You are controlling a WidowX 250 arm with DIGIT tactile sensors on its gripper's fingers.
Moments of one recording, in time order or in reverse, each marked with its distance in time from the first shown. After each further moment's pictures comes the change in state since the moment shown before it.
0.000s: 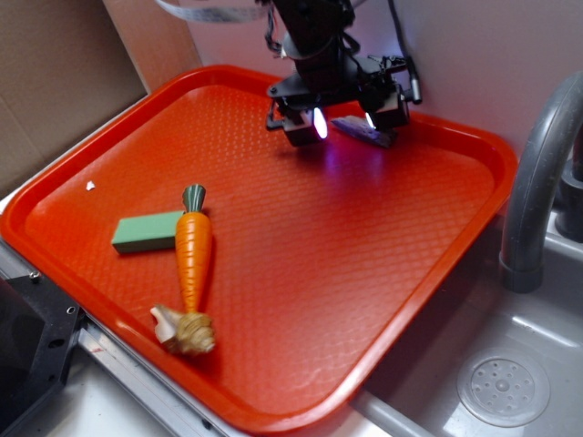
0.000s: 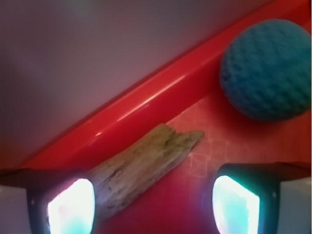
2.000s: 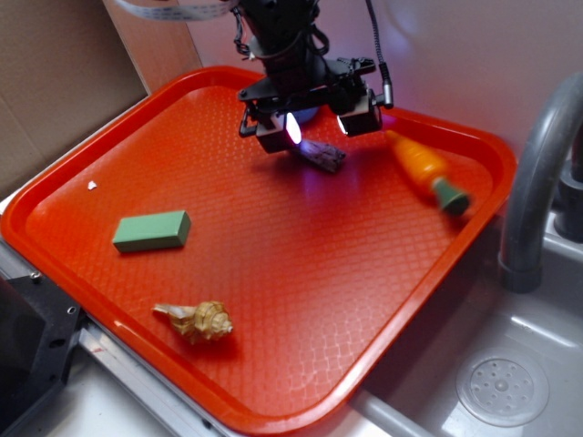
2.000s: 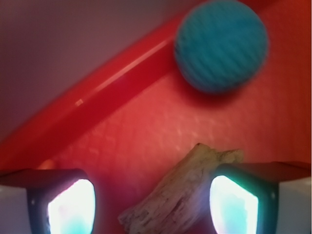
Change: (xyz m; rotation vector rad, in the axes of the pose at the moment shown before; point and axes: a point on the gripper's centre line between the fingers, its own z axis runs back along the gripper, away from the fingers) arm -0.013 0.015 0.015 -0.040 0.093 0.007
